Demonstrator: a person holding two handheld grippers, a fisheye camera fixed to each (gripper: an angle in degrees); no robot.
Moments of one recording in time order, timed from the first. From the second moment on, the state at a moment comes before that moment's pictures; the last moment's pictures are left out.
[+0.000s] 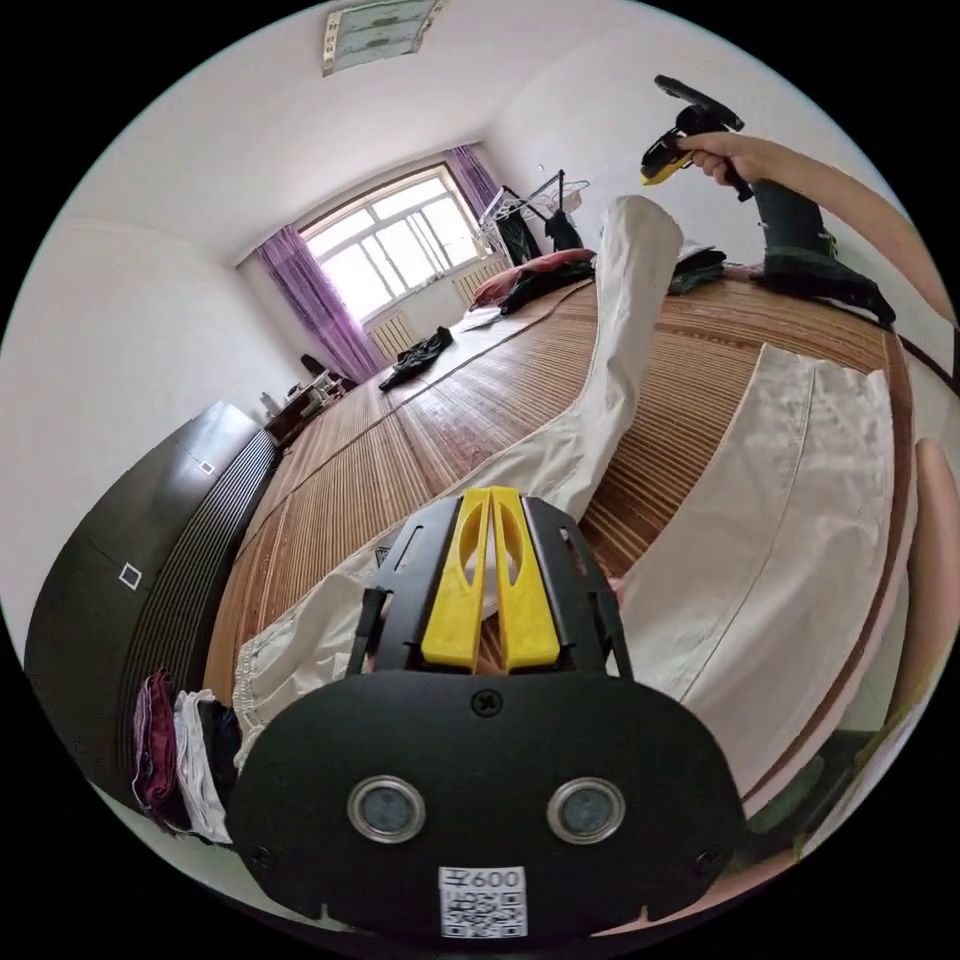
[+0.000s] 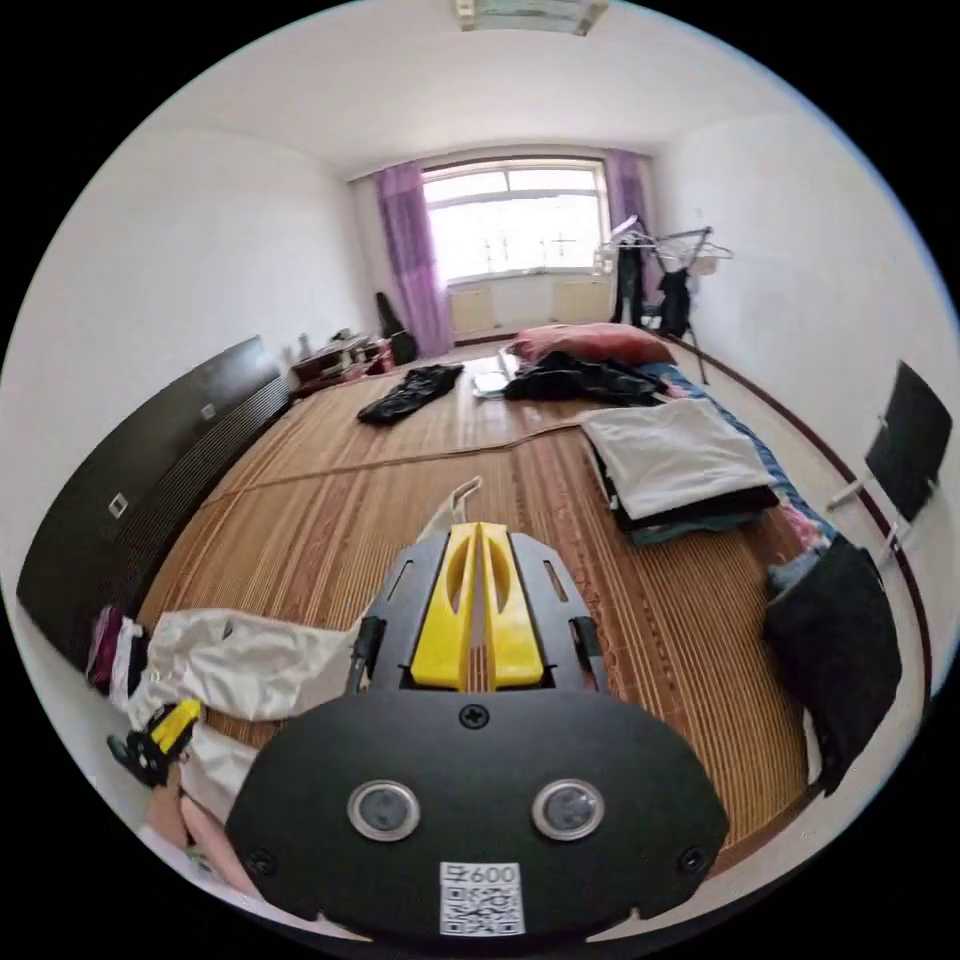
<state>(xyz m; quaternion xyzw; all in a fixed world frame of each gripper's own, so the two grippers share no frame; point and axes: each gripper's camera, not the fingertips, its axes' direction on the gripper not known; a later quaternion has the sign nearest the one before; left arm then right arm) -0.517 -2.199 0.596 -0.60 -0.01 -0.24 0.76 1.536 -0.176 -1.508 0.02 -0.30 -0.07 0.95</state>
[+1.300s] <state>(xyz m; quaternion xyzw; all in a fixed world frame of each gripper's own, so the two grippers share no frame) -0.602 -2.278 0.413 -0.67 -0.05 -0.34 0.65 1.473 0.284 -1.344 -0.03 -0.22 -0.40 0.89</state>
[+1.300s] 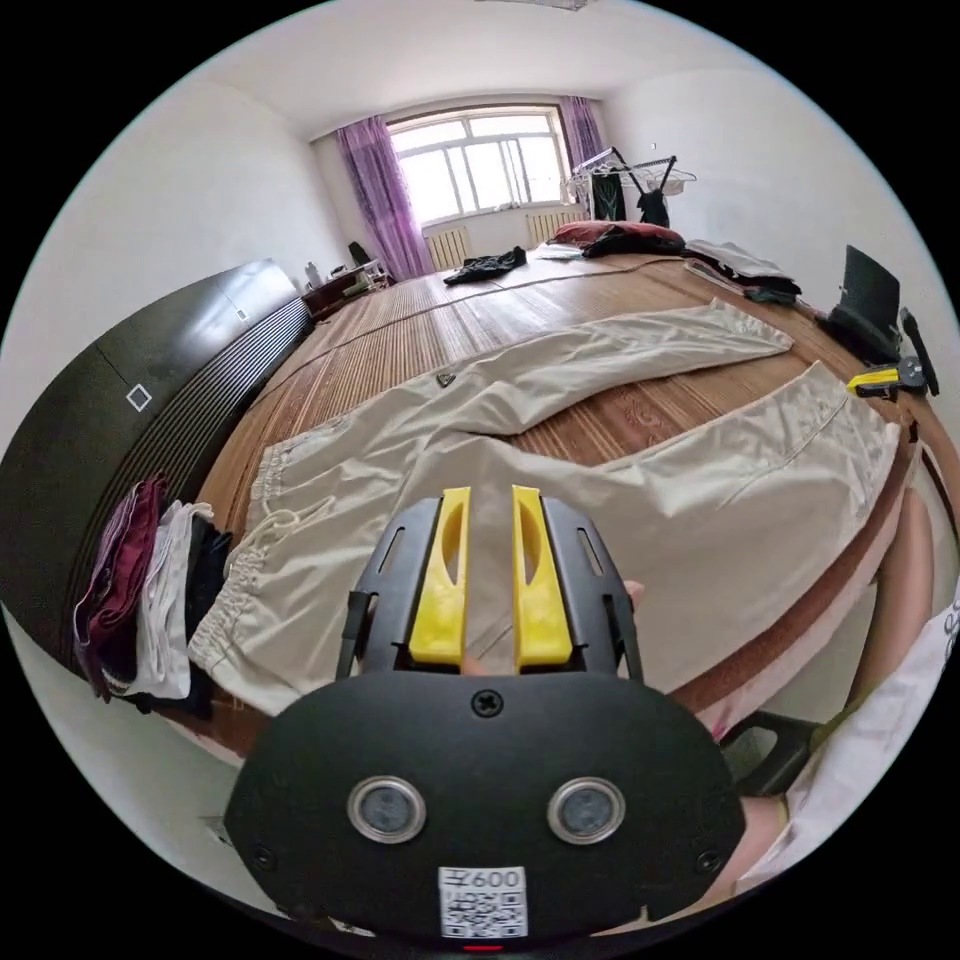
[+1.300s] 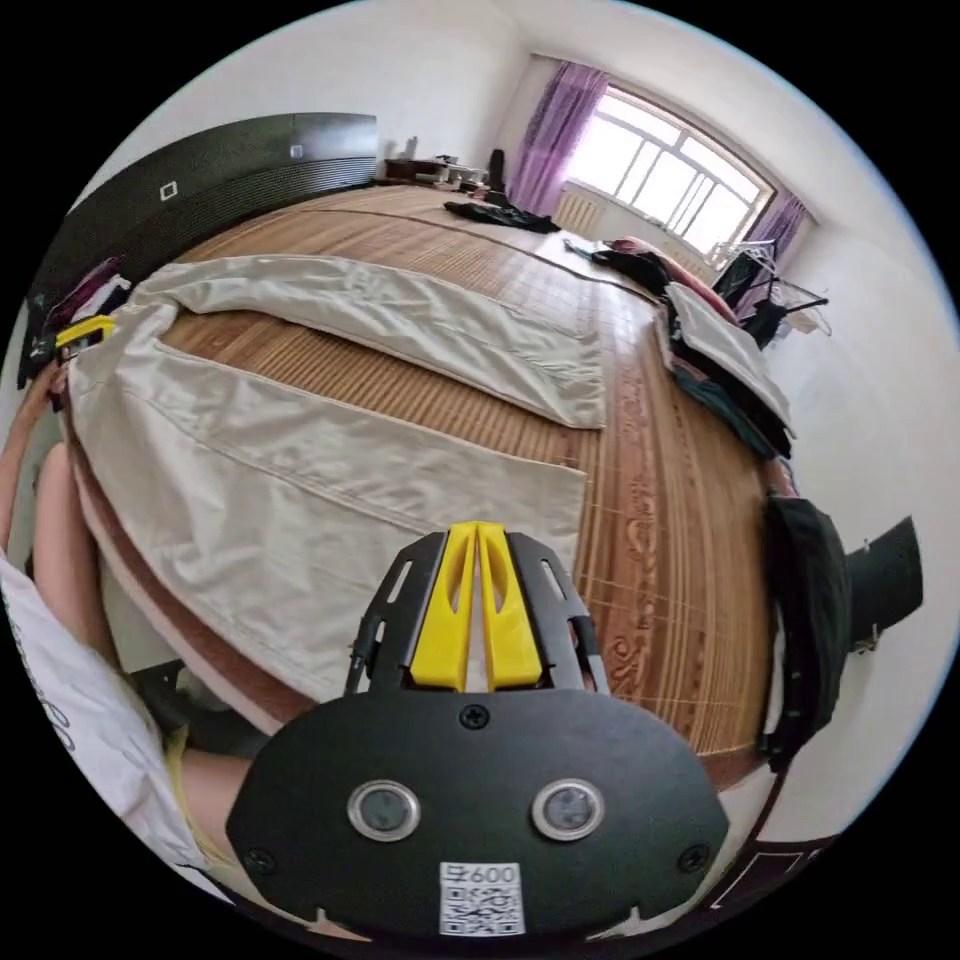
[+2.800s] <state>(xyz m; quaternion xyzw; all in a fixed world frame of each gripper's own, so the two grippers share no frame) -0.814 -2.452 0.362 -0.69 -0.12 -0.54 0.47 1.739 0.276 -1.270 0.02 -0.37 -0.27 0.89</state>
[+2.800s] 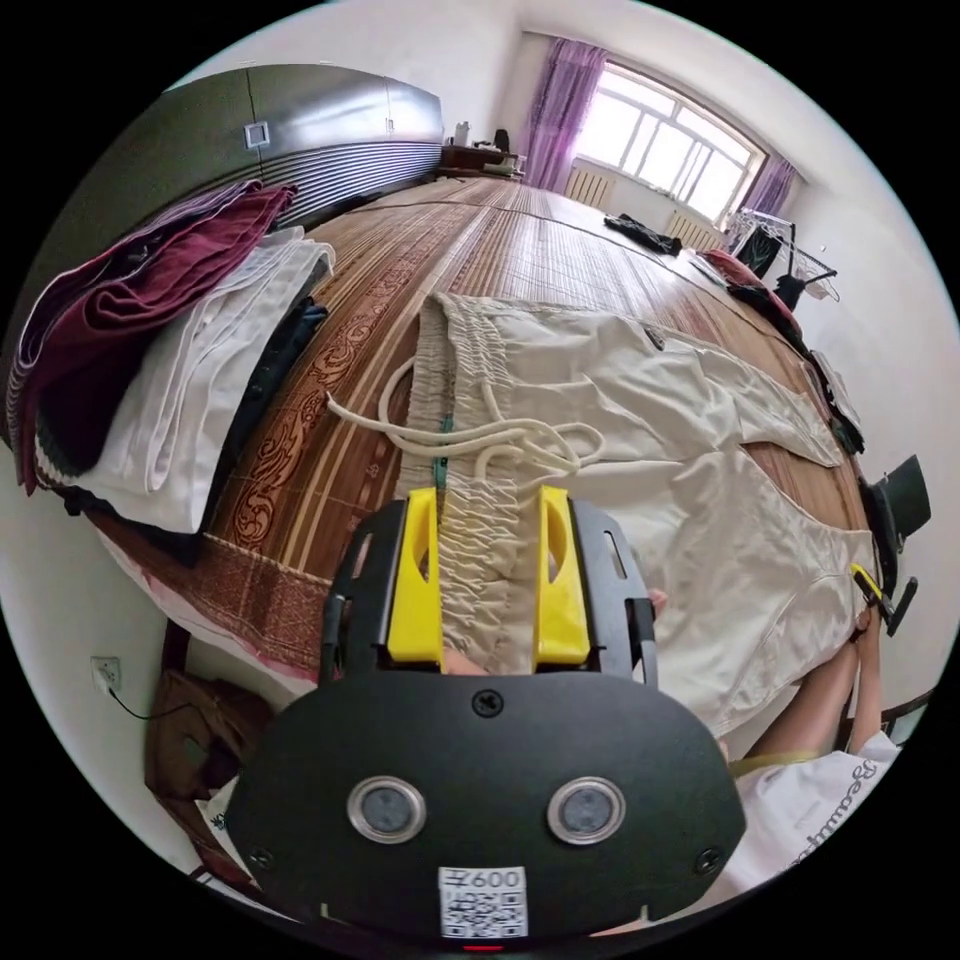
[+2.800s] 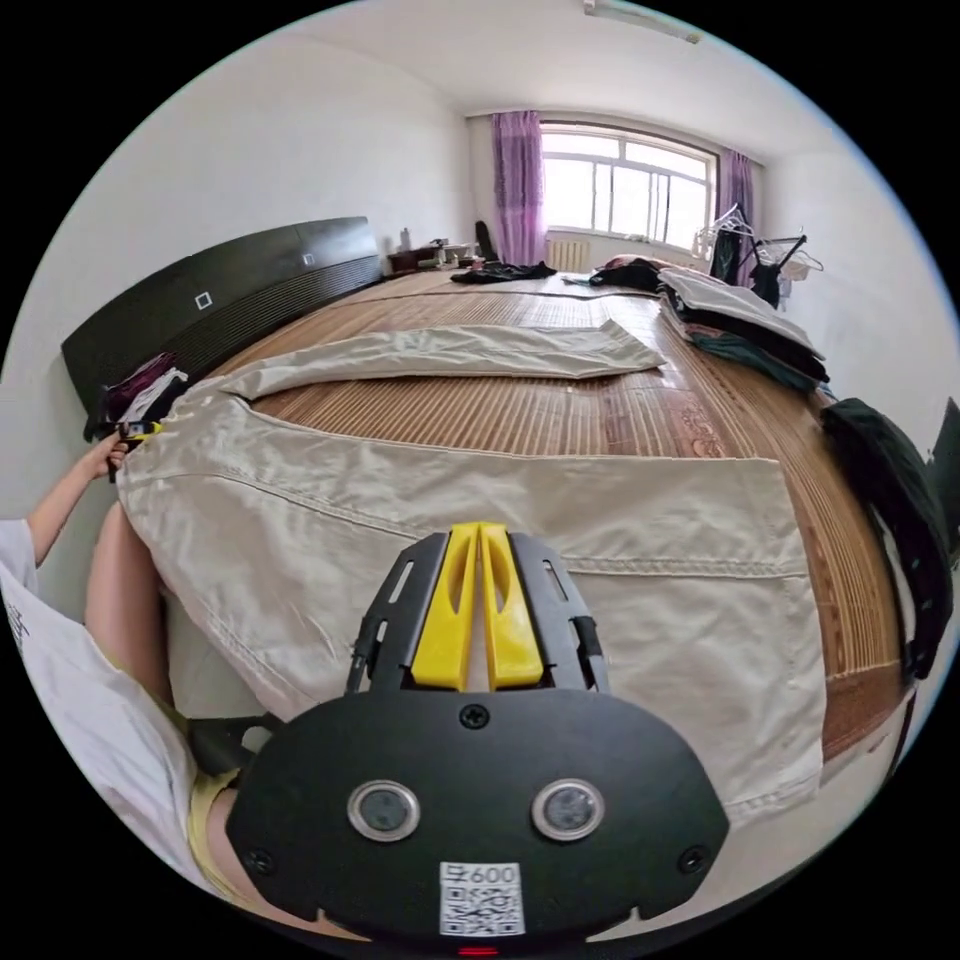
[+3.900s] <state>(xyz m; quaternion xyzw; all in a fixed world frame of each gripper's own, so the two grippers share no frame) -1.010 -2.526 0.461 -0.50 -0.01 -0.75 0.42 1.904 0.188 -1.192 -0.04 -0.47 -0.16 0.87</state>
